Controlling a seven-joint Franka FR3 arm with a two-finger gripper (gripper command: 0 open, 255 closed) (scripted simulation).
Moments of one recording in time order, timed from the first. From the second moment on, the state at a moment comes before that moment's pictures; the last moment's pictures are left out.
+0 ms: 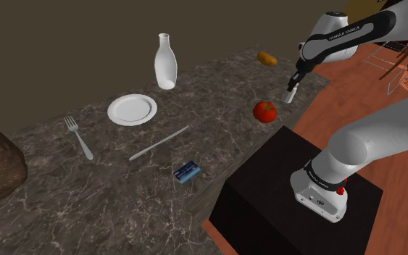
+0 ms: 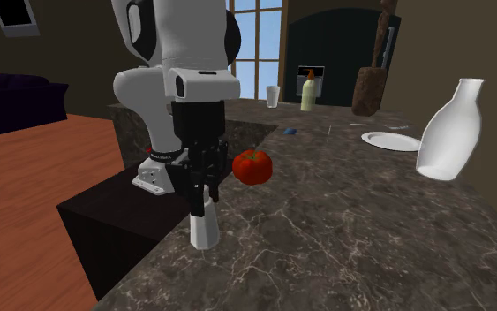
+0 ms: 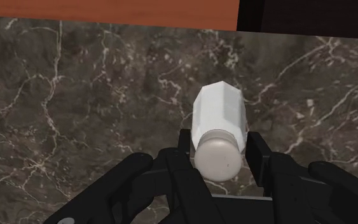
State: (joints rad) arm -0.30 -0.32 -0.44 -2.63 -0.29 2.43 -0.53
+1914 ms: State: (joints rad) arm -0.29 -0.49 -0.37 -2.40 -0.27 2.03 -0.54
